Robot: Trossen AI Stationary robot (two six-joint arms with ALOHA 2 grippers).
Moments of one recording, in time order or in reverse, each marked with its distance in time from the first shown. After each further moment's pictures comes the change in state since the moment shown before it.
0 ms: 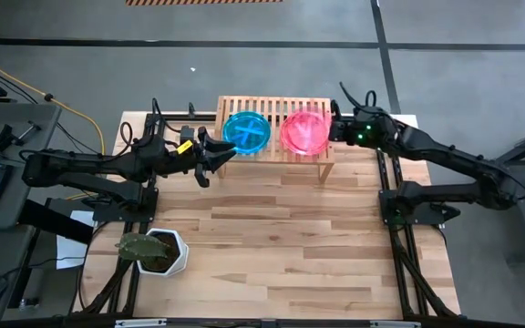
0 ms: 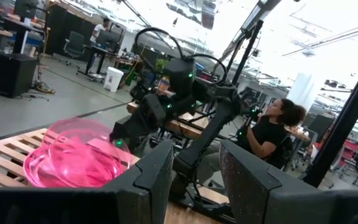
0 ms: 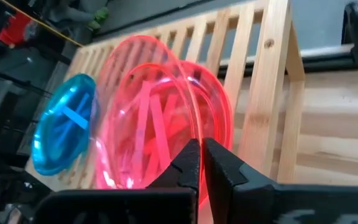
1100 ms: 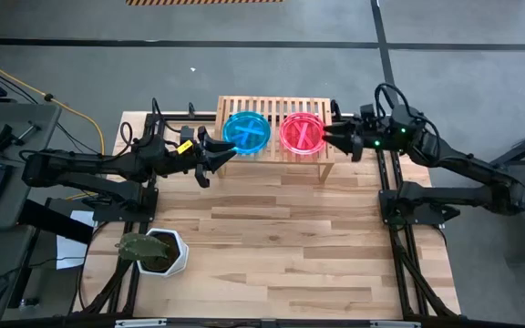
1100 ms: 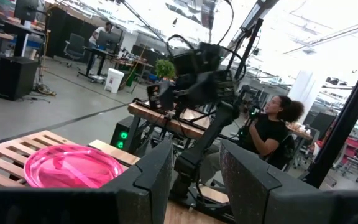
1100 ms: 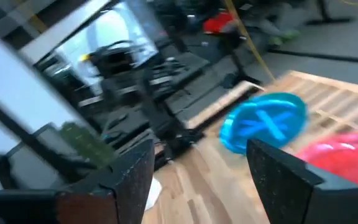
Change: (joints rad) left arm 0.000 0.000 0.000 0.000 0.000 0.018; right arm 0.083 -0.156 0.000 0.361 -0.454 -0.364
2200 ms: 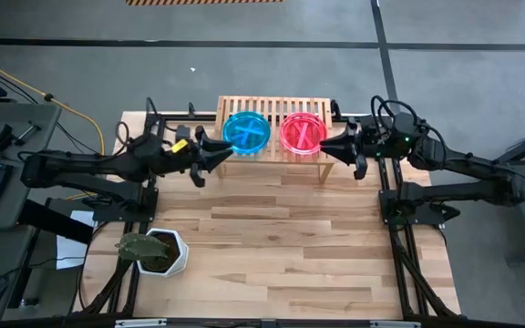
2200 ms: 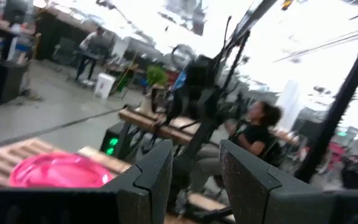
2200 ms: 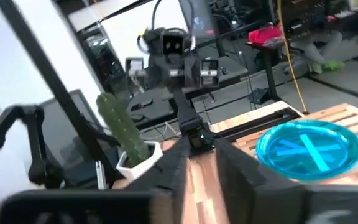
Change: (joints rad) left arm 0.000 -0.032 -0.001 0.002 0.022 -0.020; right arm 0.154 0.000 0.000 0.077 -0.010 -0.200
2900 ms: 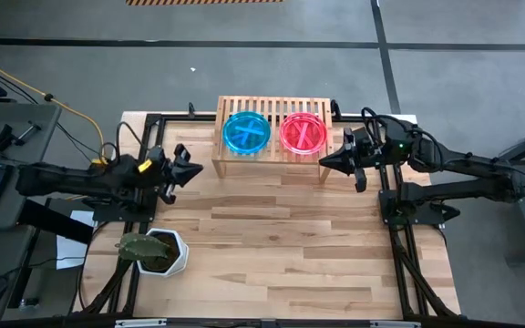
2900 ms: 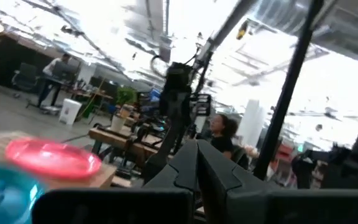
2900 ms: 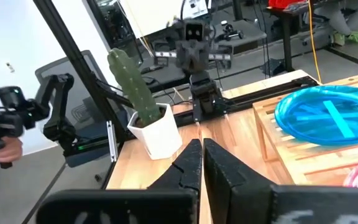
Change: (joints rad) left arm -0.034 -0.394 -0.491 0.271 0.079 0.009; right arm 0.068 0.001 0.000 -0.131 -0.025 -0.065
